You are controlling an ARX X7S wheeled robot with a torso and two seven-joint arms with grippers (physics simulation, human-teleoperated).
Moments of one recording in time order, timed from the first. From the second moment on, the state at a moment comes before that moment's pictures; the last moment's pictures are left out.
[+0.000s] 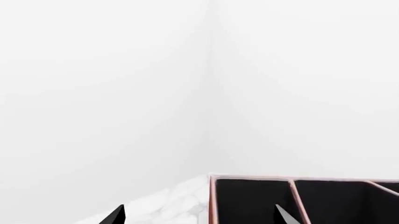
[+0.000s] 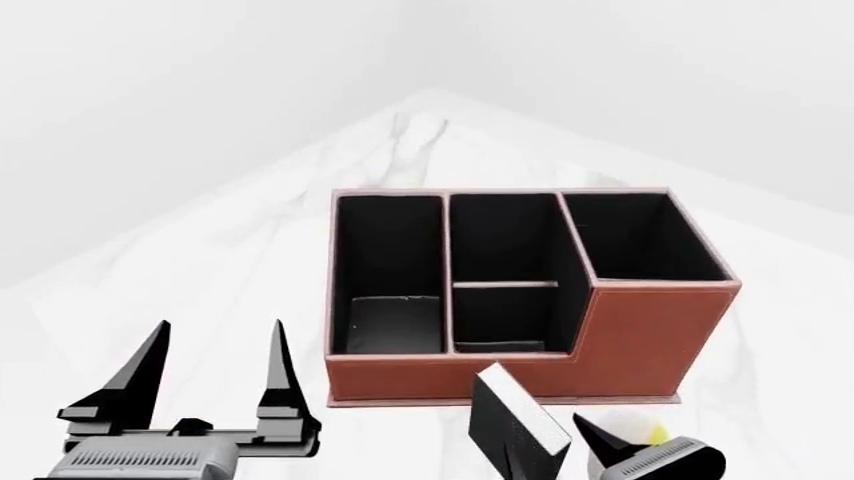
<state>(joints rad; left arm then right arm) 0.21 -0.36 0.18 0.66 -0.24 -0.04 -0.35 -0.23 0.52 -0.29 -0.39 0.41 0.14 0.06</state>
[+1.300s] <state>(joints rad) 0.21 -0.38 0.19 0.66 -0.26 -0.03 -0.37 -0.28 0.56 -0.29 -0.43 0.42 0.12 0.09</state>
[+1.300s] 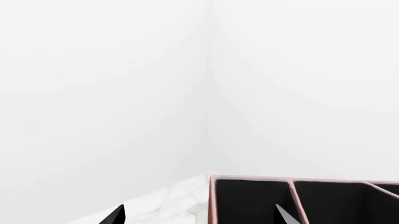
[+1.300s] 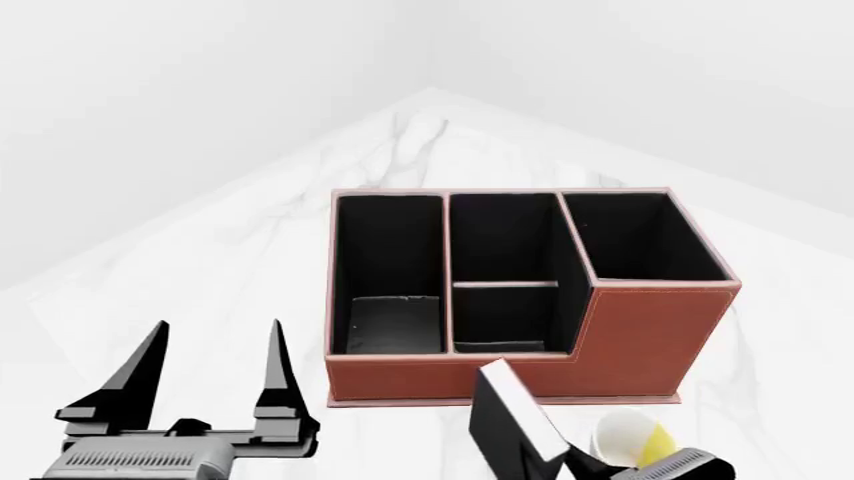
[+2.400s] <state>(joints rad) 0.21 -0.39 0.20 0.66 -0.29 -0.04 -0.39 0.49 0.92 -0.07 -0.86 1.40 0.64 0.59</state>
